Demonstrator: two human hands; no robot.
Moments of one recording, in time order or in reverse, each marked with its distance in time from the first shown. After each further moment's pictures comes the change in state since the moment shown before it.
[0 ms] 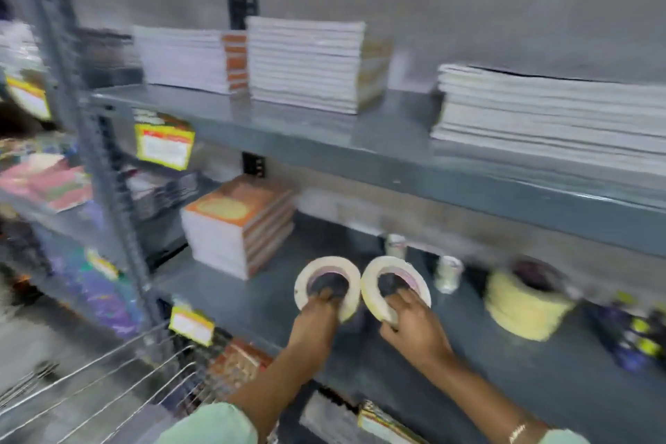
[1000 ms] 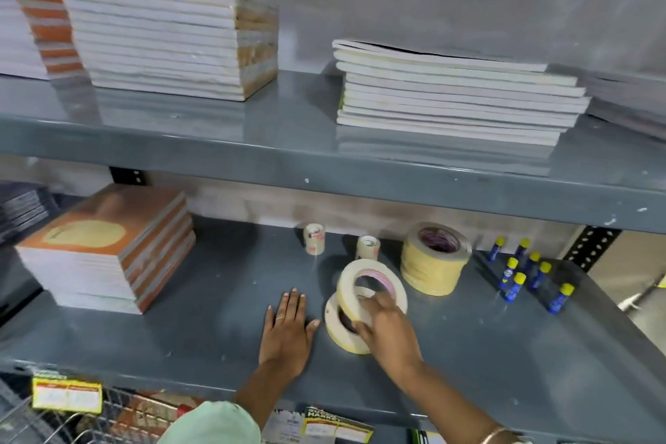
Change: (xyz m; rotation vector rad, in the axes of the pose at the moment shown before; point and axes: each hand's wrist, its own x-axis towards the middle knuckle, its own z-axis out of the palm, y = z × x) left_hand 0.048 0.006 0.095 0.325 -0.090 0.298; right_hand -0.042 0.042 -0.001 -0.004 0.055 0.397
